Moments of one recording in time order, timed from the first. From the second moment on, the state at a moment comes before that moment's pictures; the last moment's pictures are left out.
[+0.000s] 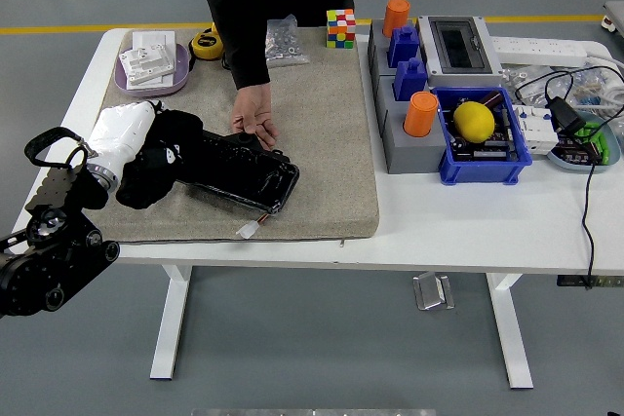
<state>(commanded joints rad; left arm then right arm) -0.61 0.36 -0.64 -0.93 1.87 0.45 0.19 0.11 -0.35 0.88 0.25 -0.67 0.07 -0.18</state>
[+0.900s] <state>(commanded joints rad) -0.62 0.34 -0.49 -1.17 1.89 0.40 0.24 0.11 -0.36 0.87 0.25 -0.66 0.08 -0.18</state>
